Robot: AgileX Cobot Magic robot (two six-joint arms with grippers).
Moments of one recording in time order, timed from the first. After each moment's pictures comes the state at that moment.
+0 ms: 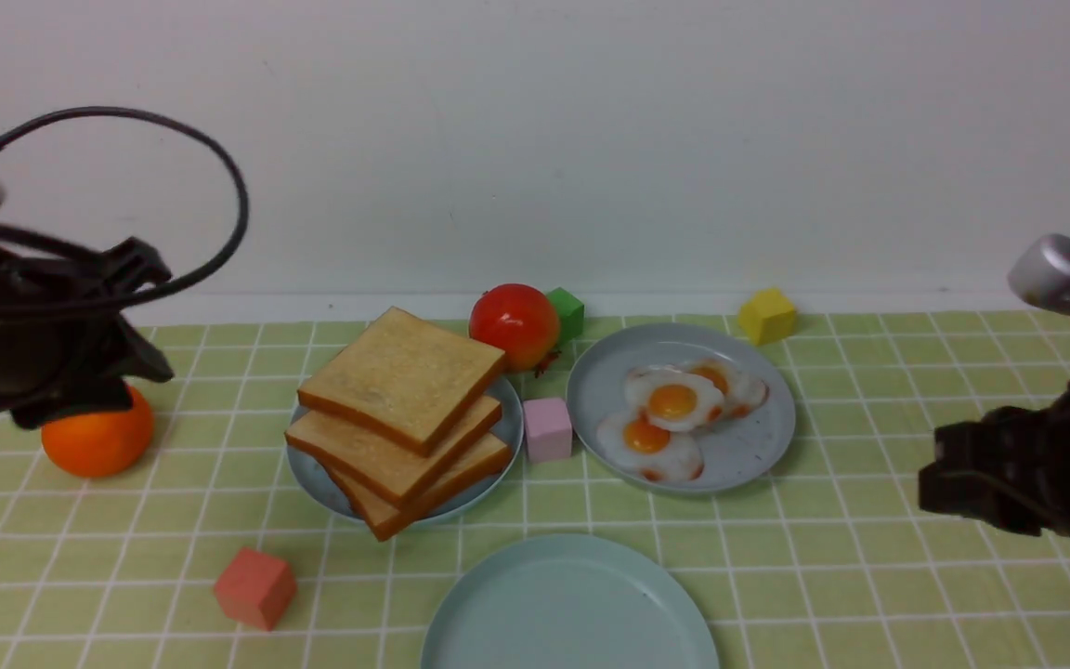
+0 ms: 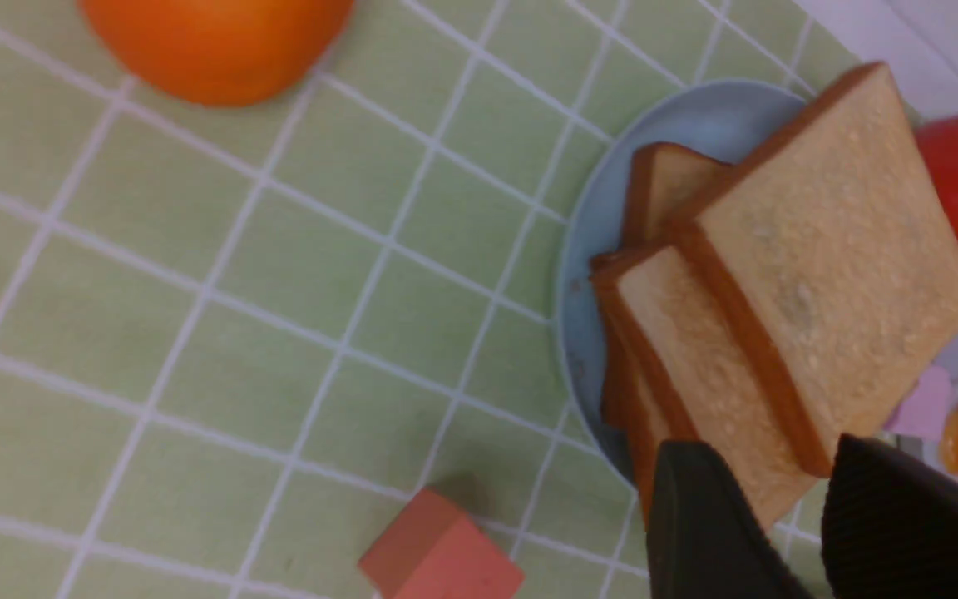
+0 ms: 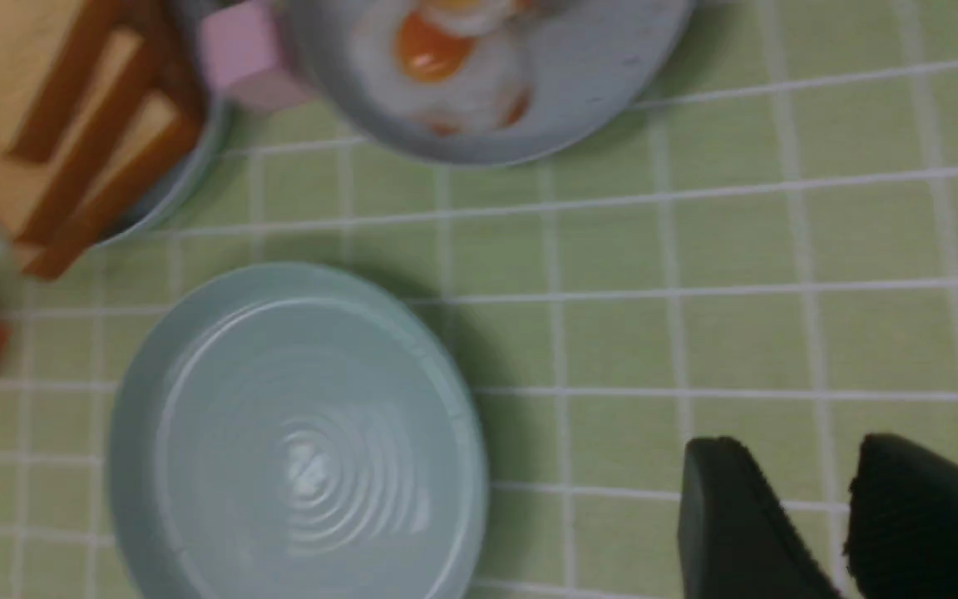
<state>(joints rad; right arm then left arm) 0.23 1.14 -0.81 0.42 0.67 -0.05 0.02 1.43 -1.07 -0.40 0.68 -0.27</state>
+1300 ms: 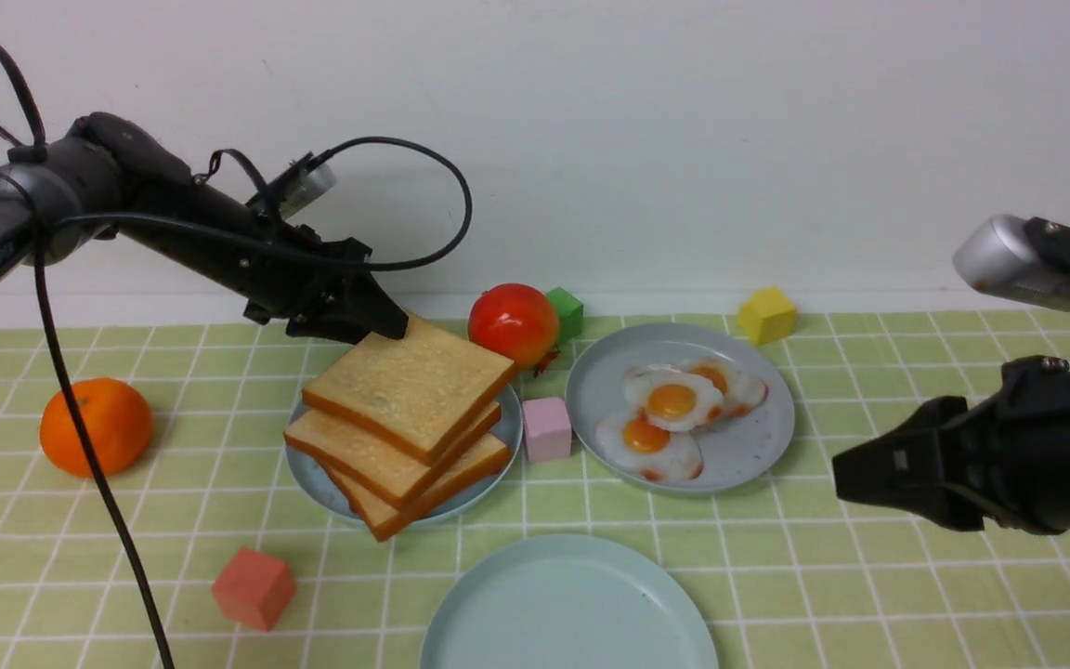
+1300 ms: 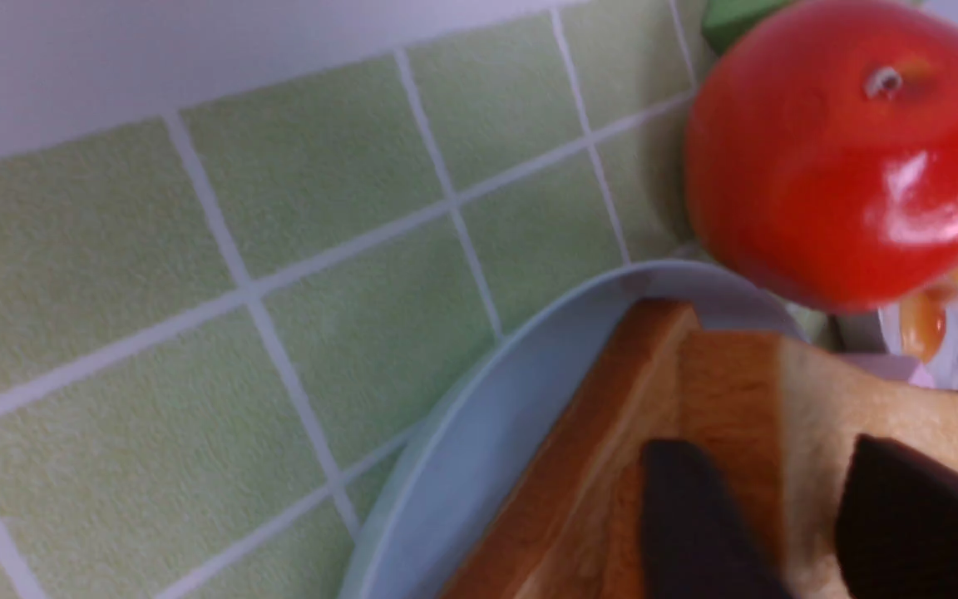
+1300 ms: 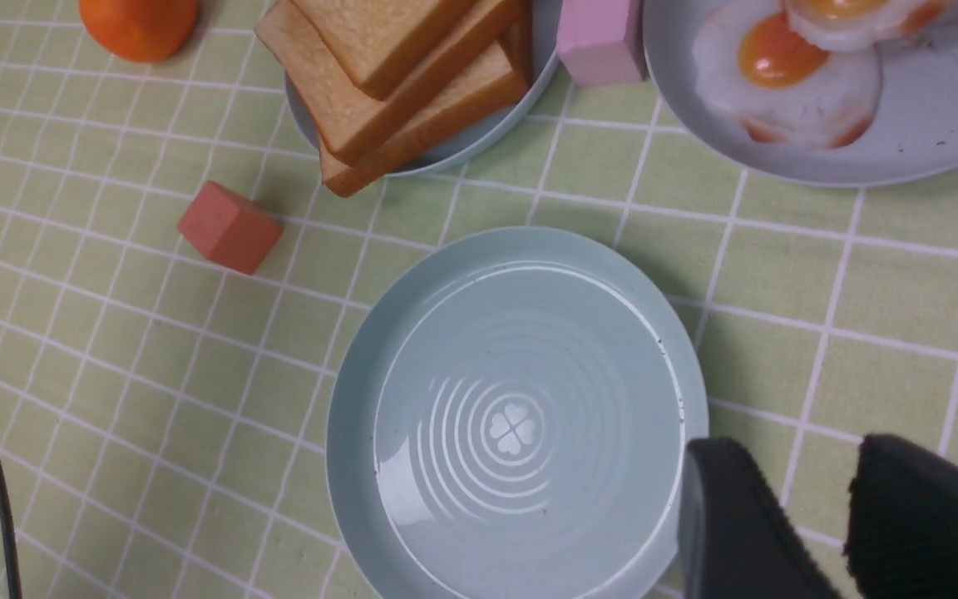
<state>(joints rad) 0.24 1.15 -0.81 0.72 0.68 -0.40 0.02 2.40 -2.06 -0.85 1.18 0.56</state>
